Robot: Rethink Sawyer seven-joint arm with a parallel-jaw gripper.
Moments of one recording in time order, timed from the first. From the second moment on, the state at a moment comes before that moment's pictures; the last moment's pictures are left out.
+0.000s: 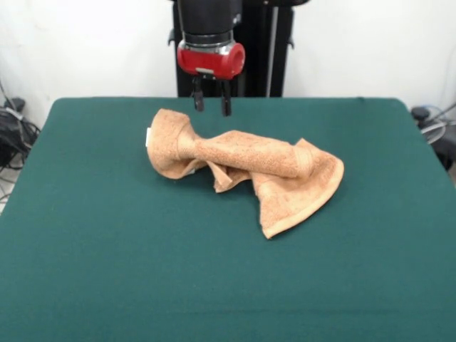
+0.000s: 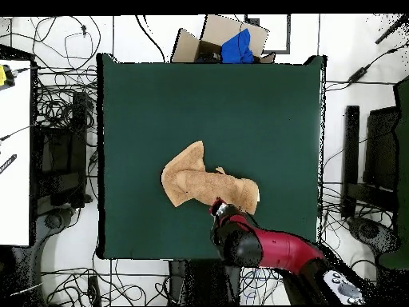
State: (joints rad) arm -0.69 -0.72 0.22 2.19 -0.40 0.01 2.14
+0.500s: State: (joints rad) arm -0.76 -0.79 0.30 2.19 -0.40 0.19 2.14
